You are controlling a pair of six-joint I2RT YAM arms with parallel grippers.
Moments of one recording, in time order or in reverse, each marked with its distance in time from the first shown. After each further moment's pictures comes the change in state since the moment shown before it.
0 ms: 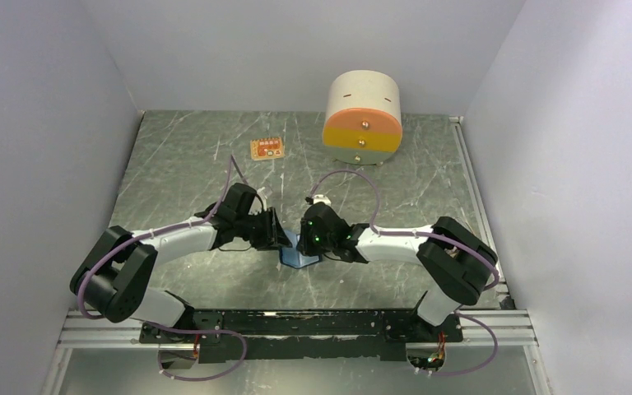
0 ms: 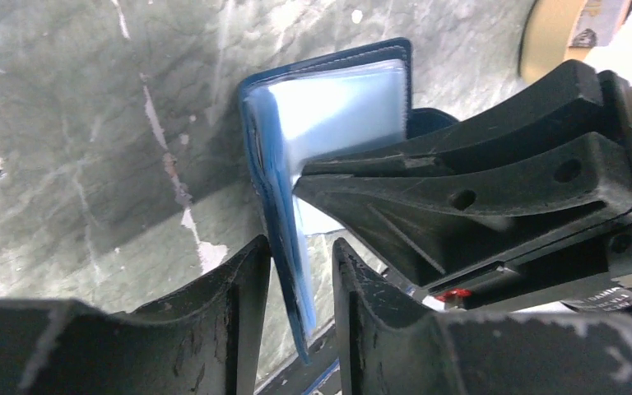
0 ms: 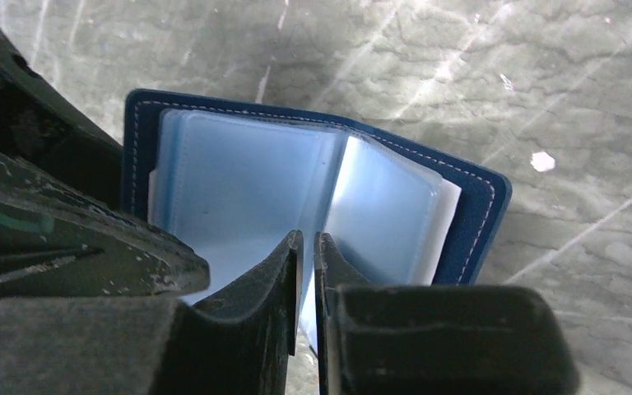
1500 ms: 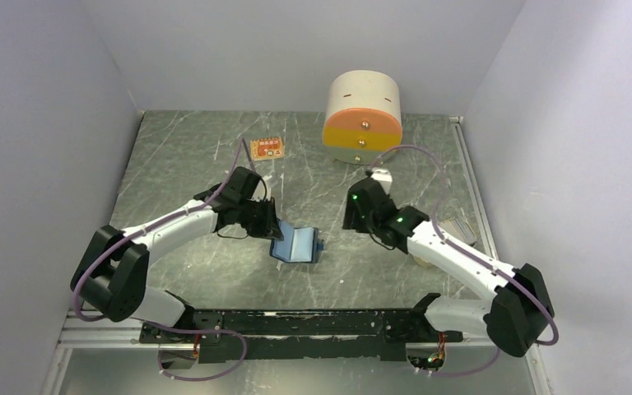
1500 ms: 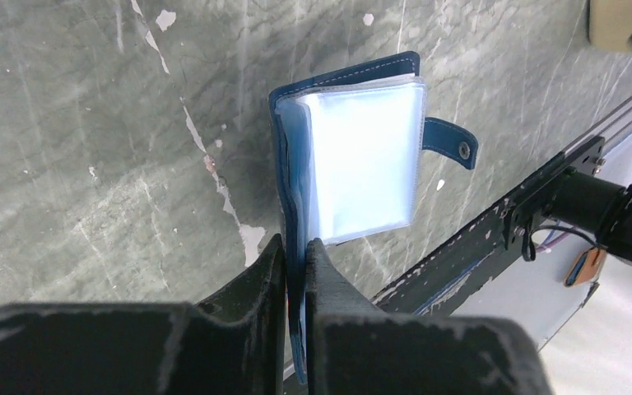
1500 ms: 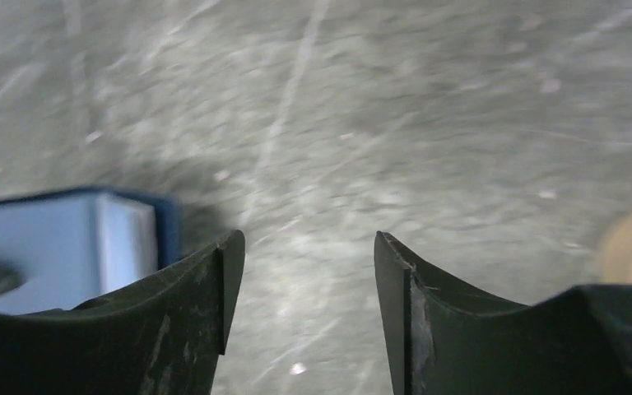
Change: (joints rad) left arm 0.001 0.009 0.223 -0.326 -0.073 0.236; right arm -0.194 -0.410 0.080 -0.541 0.295 -0.042
